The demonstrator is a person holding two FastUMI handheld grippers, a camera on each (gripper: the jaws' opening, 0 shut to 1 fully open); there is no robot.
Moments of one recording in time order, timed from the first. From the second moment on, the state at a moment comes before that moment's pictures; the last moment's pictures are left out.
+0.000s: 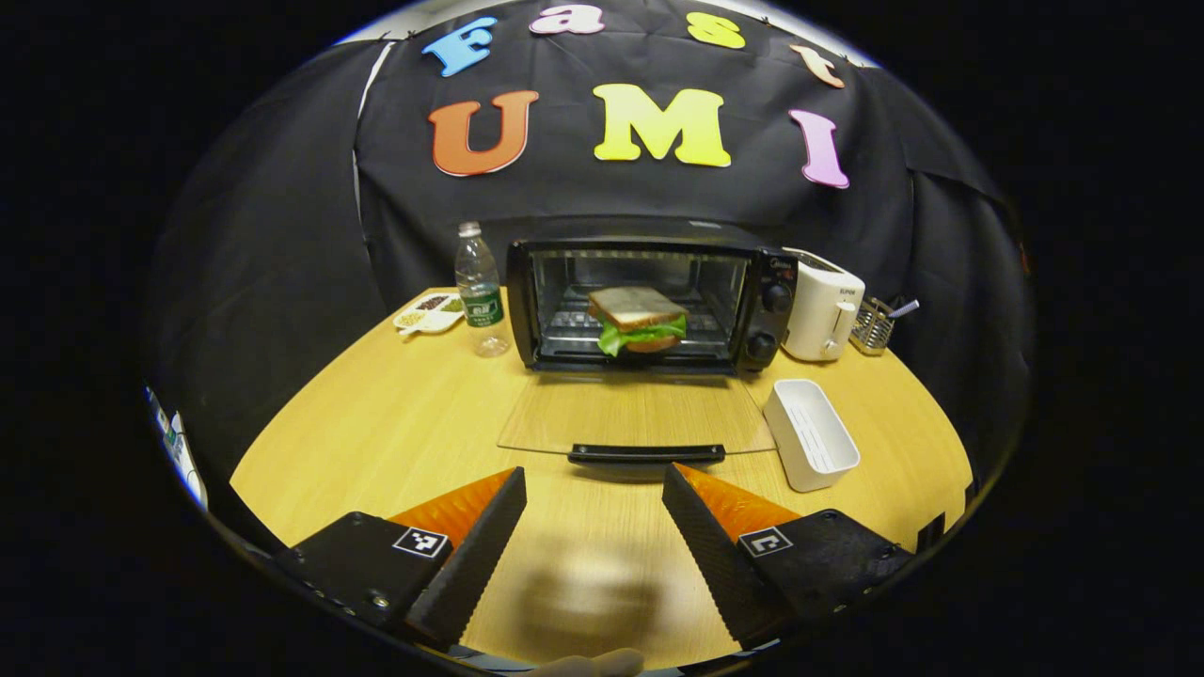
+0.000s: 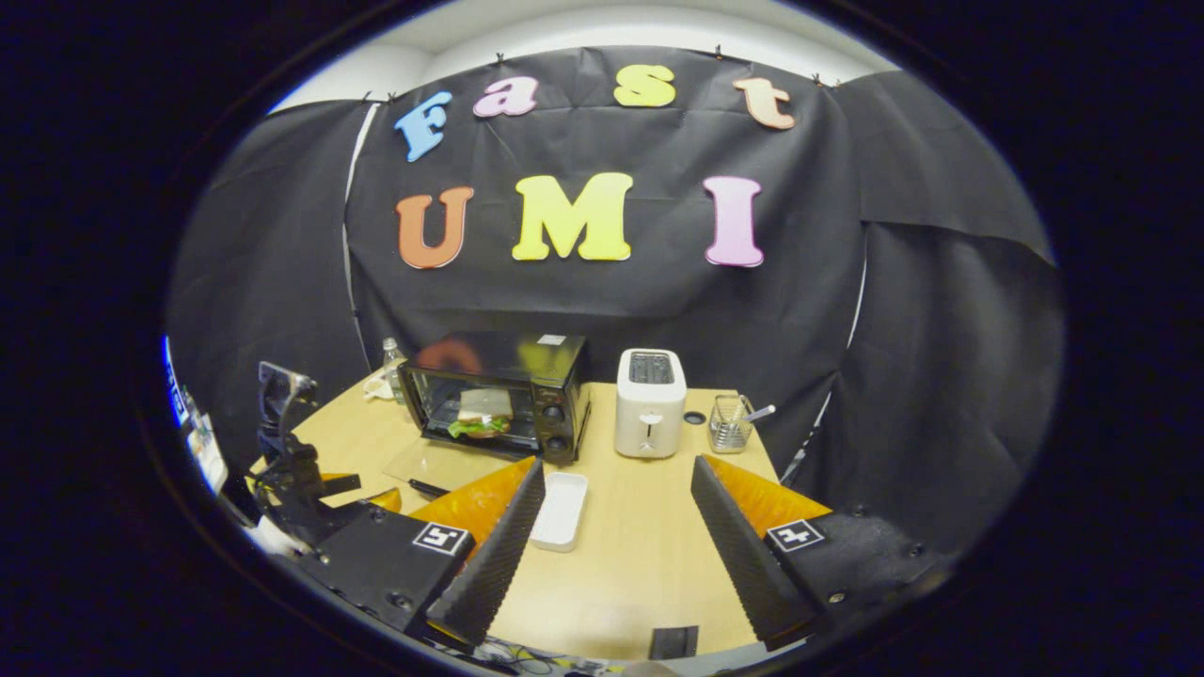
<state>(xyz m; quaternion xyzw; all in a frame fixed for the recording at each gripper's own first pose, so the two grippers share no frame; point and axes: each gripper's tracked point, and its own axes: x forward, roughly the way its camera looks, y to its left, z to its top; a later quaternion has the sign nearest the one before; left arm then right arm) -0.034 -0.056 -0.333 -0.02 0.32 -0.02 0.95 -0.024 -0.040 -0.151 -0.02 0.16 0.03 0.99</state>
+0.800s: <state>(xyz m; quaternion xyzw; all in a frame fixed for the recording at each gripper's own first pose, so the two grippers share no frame) 0.005 -0.086 -0.424 -0.01 0.37 -0.04 0.93 -0.036 -0.062 -0.174 -0.01 0.21 -0.02 0.98</state>
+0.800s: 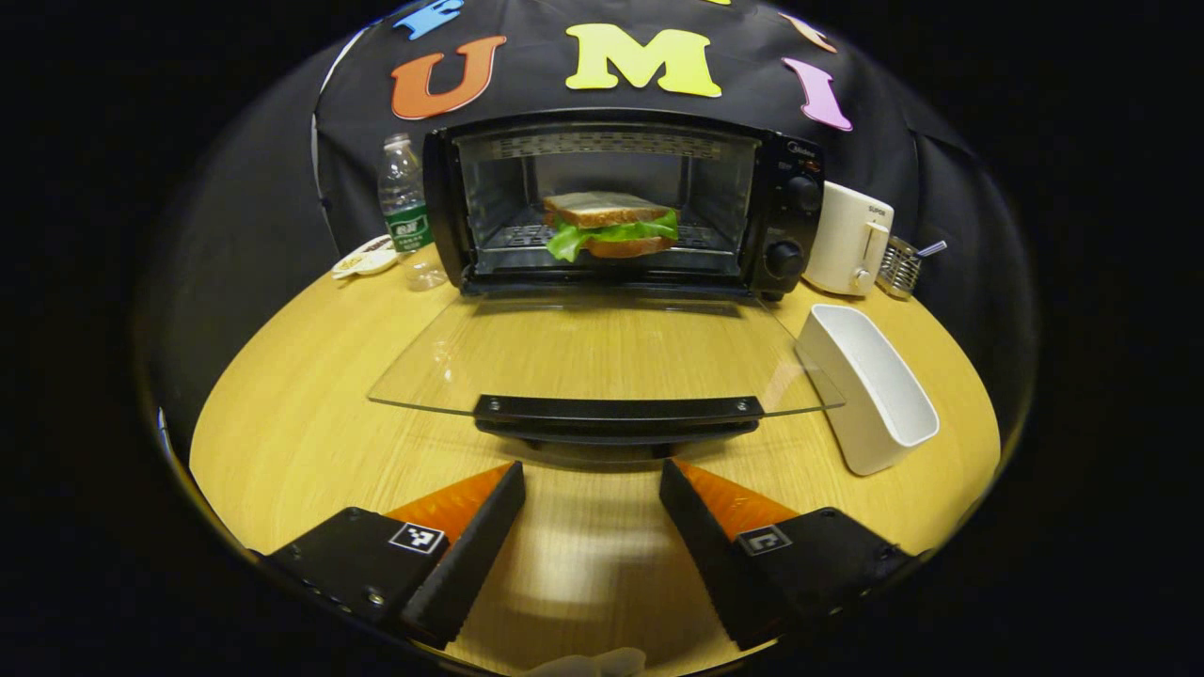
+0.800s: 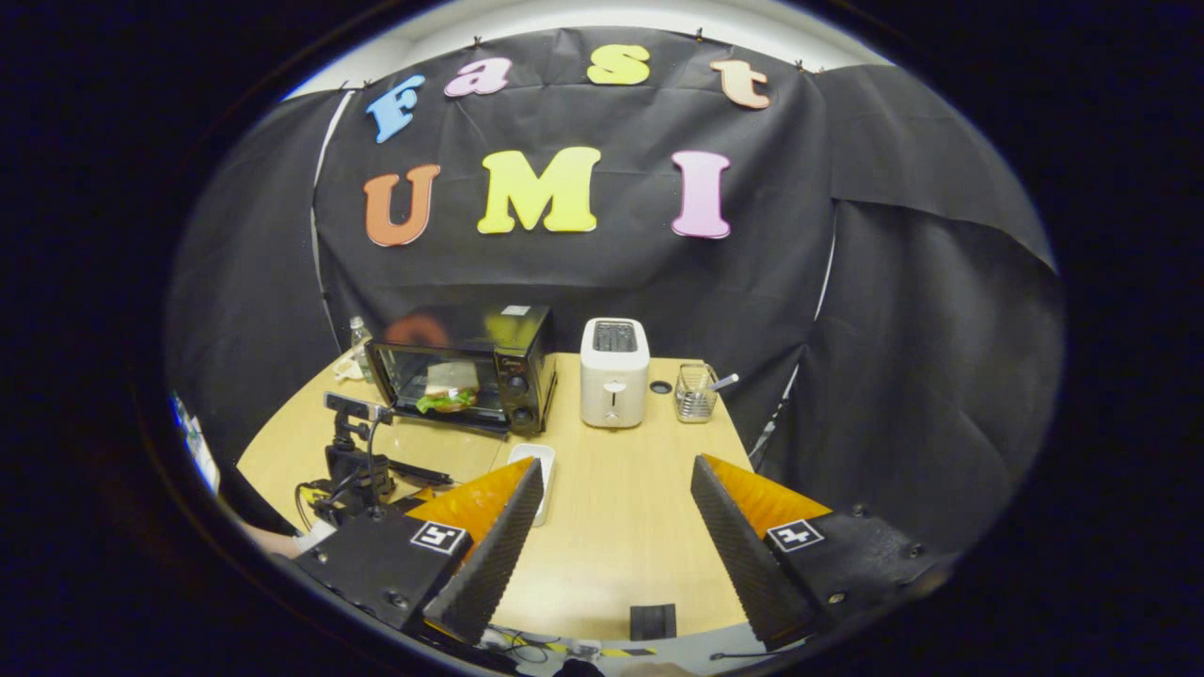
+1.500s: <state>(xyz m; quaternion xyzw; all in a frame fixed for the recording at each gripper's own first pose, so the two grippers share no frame) 0.019 -0.087 -0.407 0.00 0.36 -0.05 0.93 -0.029 -0.061 -0.184 0.02 0.22 -0.02 0.98</state>
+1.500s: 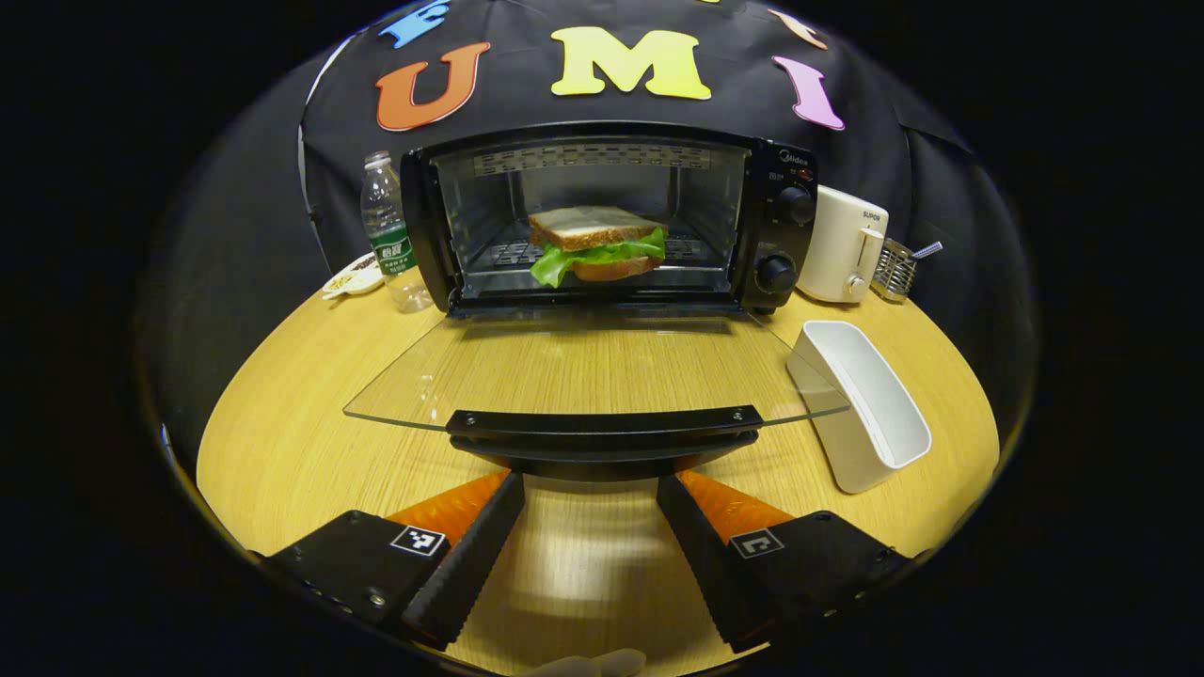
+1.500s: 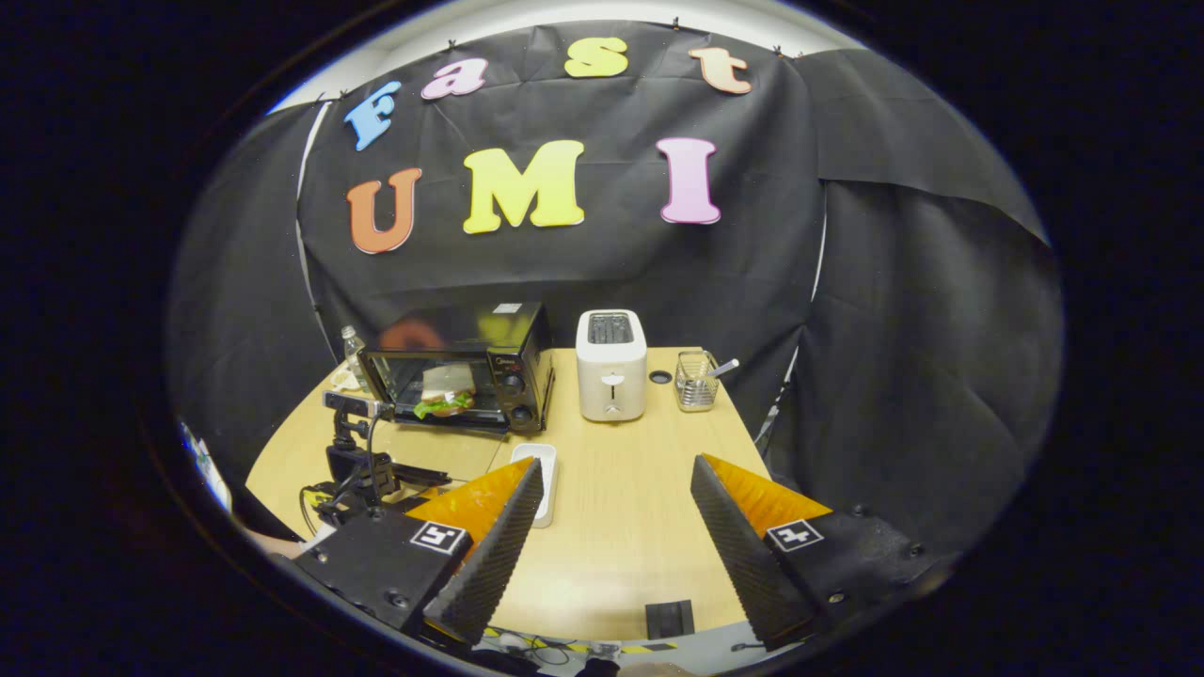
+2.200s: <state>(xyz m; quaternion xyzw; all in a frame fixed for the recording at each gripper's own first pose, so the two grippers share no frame) 0.076 -0.084 -0.332 0.01 0.32 -0.06 0.95 -0.035 -0.077 -0.201 0.10 0.22 -0.06 0.97</state>
